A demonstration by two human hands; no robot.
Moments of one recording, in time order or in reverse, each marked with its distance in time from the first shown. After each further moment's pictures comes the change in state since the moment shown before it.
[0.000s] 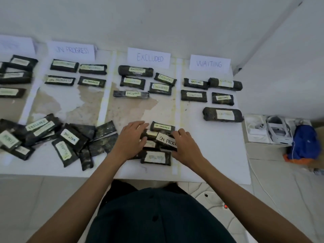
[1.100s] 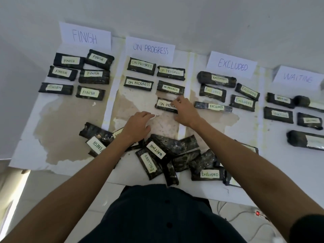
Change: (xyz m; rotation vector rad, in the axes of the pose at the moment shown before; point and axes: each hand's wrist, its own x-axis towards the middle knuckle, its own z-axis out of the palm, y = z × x) left_hand -0.008 -0.314 -0.116 -0.071 -0.156 -0.137; right_hand 0.289 -0.255 0.049 -0.059 -0.085 -0.156
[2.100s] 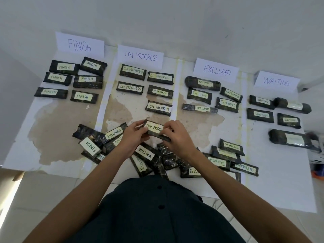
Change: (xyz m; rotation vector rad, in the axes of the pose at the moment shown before) left_hand -0.038 0.077 -0.008 -1.396 0.160 -0.638; right_hand -0.112 -0.027 0.011 0.128 0.511 -0.381
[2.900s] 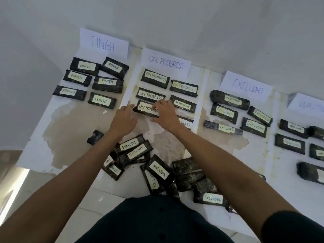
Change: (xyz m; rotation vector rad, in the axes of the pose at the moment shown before) left_hand 0.103 0.056 -0.099 1.102 0.192 0.352; right_hand 0.171 0.019 0.087 0.044 -0.421 0.303
